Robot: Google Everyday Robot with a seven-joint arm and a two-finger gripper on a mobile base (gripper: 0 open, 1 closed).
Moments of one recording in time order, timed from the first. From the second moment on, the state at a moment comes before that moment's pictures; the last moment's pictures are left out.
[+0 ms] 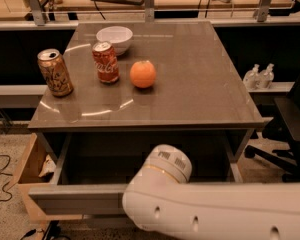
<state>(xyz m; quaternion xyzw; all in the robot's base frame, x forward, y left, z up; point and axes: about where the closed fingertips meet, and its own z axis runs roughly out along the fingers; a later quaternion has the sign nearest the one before) 0.348 0.006 0.637 -0.69 0.72 -0.03 0.10</state>
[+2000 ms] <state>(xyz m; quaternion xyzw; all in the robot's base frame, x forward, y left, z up) 0.352 -0.039 0.676 -0.66 0.74 -0.03 0.12</state>
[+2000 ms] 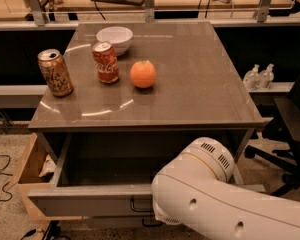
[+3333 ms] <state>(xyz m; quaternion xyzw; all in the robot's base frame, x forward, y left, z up) 0.352 -0.039 0.676 -0.66 0.74 -0.03 0.12</state>
